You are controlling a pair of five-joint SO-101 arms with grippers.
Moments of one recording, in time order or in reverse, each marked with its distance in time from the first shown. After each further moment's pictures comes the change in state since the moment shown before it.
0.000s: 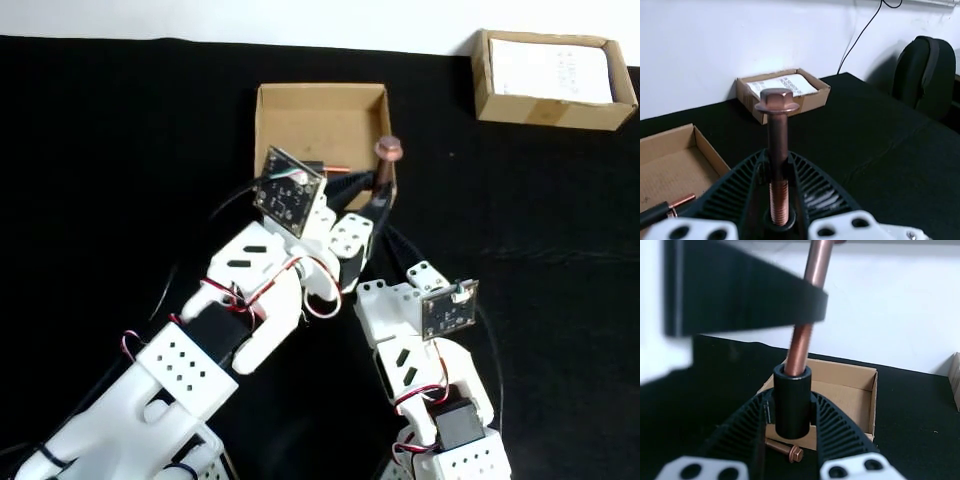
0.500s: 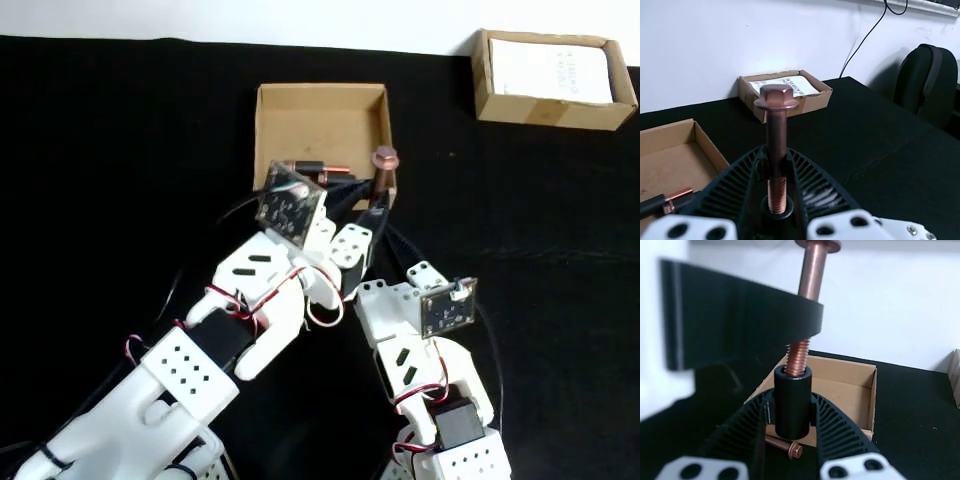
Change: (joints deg) left arm 1.1 -0.2 3.2 0.1 2.1; right arm 0.1 0.1 0.0 0.1 0.0
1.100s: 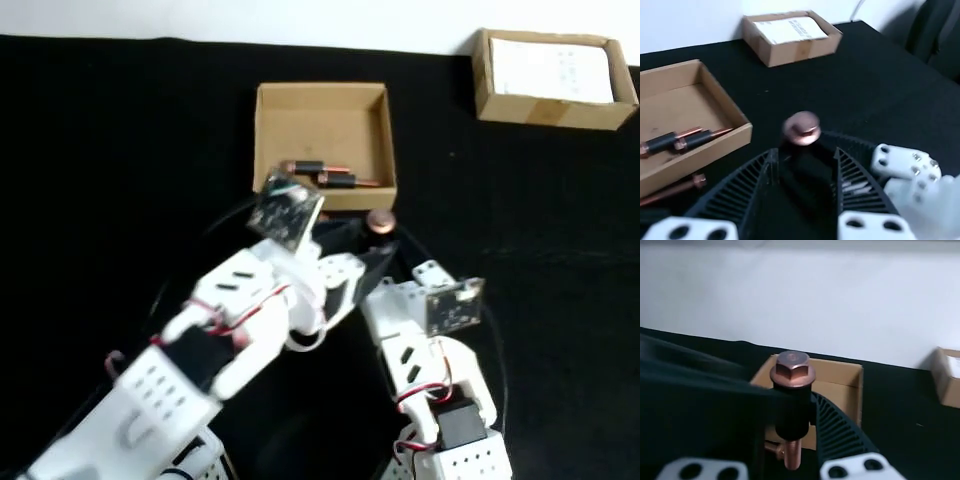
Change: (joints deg) left arm -1.3 -12.5 0.2 21.3 0.3; right arm 3.8 -0.1 0.0 0.3 0.1
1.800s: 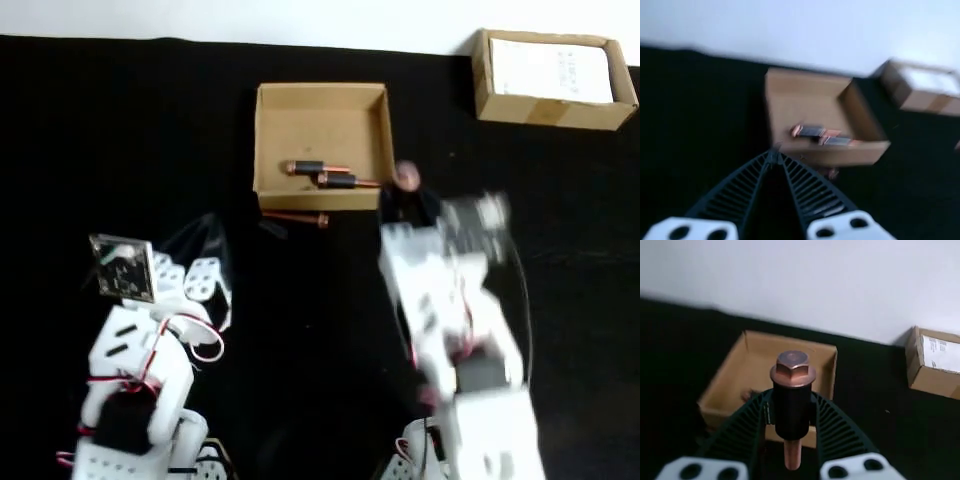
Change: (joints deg) left arm -30.9 -42.5 31.4 8.1 0.1; right arm 3.5 47.6 -38.3 6.2 6.1
